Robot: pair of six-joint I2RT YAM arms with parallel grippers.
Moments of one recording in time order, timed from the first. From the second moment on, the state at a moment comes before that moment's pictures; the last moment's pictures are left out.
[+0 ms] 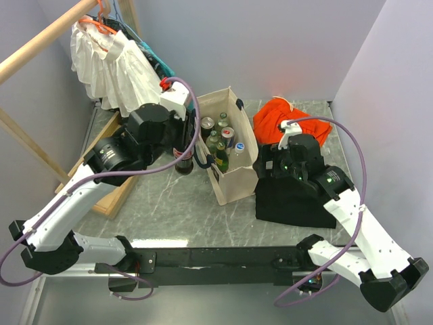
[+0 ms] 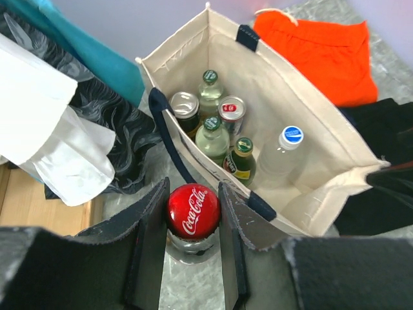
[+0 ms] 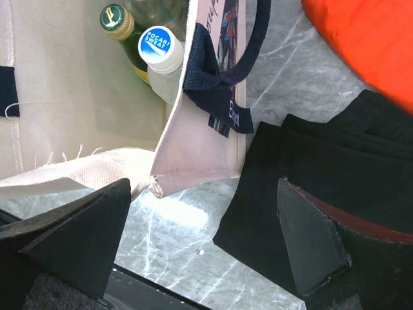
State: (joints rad) left arm -0.89 1.25 1.72 -0.79 -0.43 -0.14; right arm 0.50 0.94 1.05 -0.69 0.03 0.28
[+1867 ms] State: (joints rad) left arm -0.45 1.36 1.27 -0.29 -0.11 -0.20; right arm 0.50 0.93 1.06 -0.70 0.06 0.25
